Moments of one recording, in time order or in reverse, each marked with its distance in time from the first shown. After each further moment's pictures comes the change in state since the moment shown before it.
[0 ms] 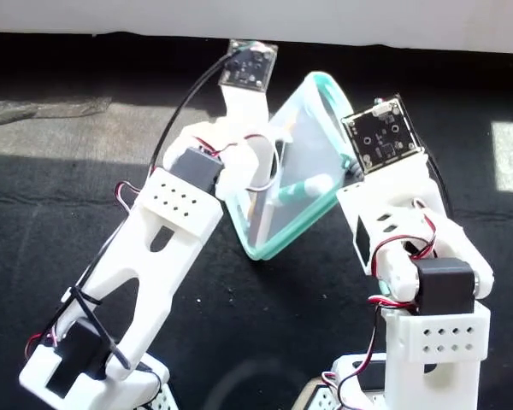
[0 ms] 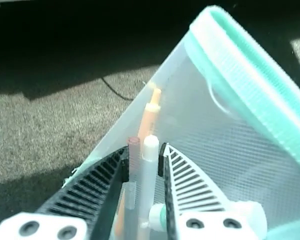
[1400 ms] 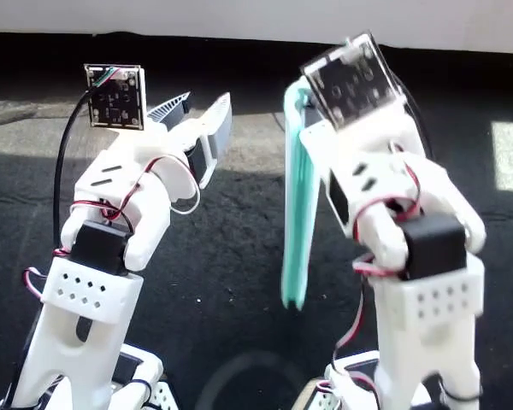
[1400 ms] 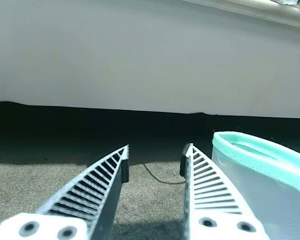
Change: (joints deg) left arm -12.6 -35.6 22.9 -15.7 0.1; right arm -10.5 17.7 -26.4 -6.5 0.0
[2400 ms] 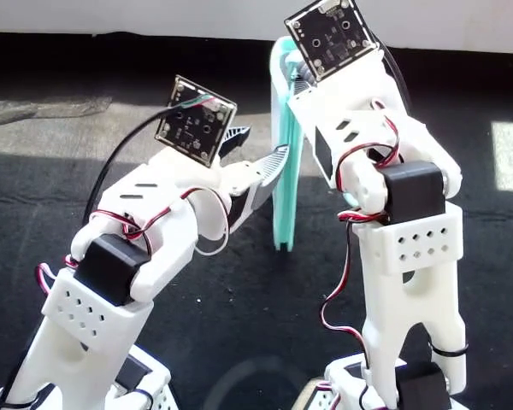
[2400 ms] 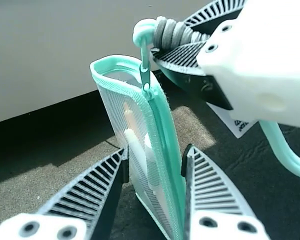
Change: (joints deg) left arm 14.9 0.0 -11.2 17.8 -13.4; right arm 0.0 11.7 -9.1 0.6 0.0
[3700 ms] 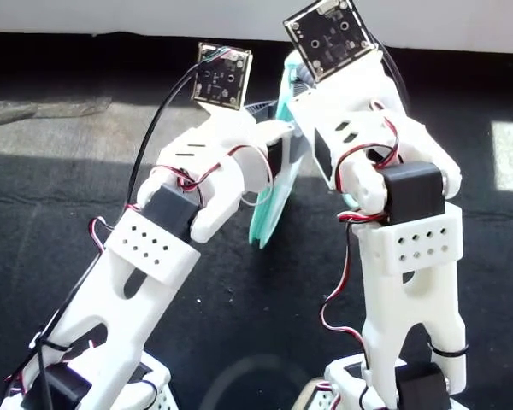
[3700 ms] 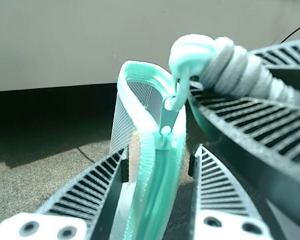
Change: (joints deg) left arm -0.2 18.4 -0.7 -19.4 14.9; right arm -0.2 0.0 -0.1 0.3 0.0
